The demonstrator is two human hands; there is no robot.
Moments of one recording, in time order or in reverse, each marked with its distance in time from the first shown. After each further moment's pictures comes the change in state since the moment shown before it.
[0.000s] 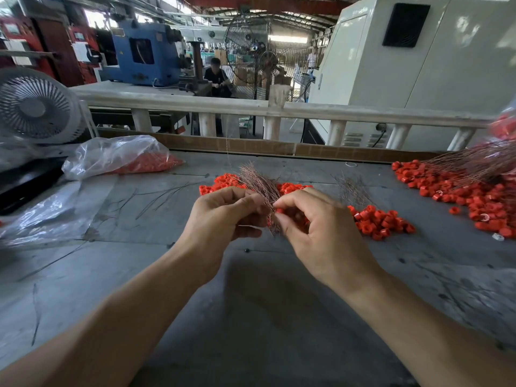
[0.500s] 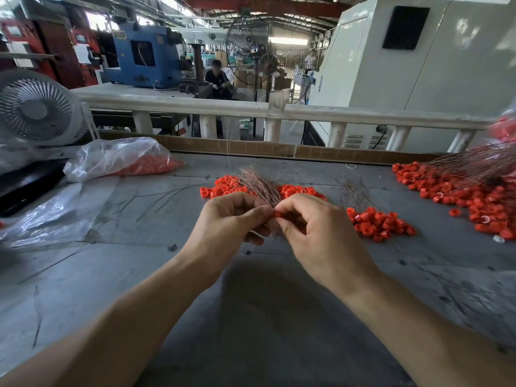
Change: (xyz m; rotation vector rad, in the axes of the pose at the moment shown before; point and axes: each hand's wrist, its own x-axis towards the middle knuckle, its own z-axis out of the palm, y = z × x) left_hand -0.003 -0.002 0.003 0.172 -0.069 0.077; right_hand 0.001 0.001 0.004 0.039 -0.032 0.033
